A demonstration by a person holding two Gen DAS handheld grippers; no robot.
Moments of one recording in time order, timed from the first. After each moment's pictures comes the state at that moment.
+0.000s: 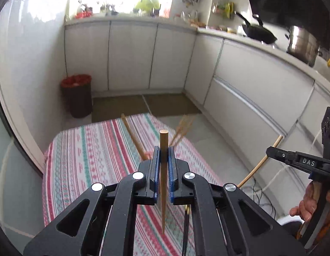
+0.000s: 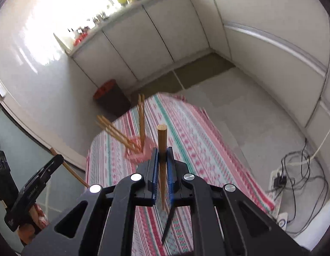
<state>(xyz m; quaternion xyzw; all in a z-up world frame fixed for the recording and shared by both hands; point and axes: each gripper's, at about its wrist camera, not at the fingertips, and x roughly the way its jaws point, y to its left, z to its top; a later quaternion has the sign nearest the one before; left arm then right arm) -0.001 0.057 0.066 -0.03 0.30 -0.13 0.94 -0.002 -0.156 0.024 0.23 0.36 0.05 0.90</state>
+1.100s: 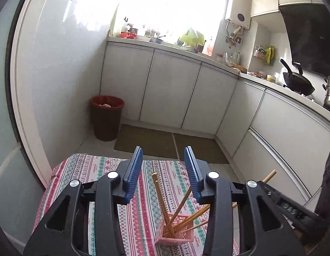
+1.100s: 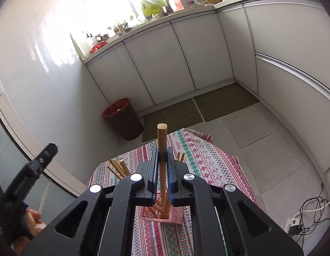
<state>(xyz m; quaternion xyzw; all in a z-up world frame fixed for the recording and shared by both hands) 0.076 0.091 0.067 -0.12 0.21 -0.01 0.97 0.122 -0.079 0.006 0.18 0.31 0.08 0.93</state>
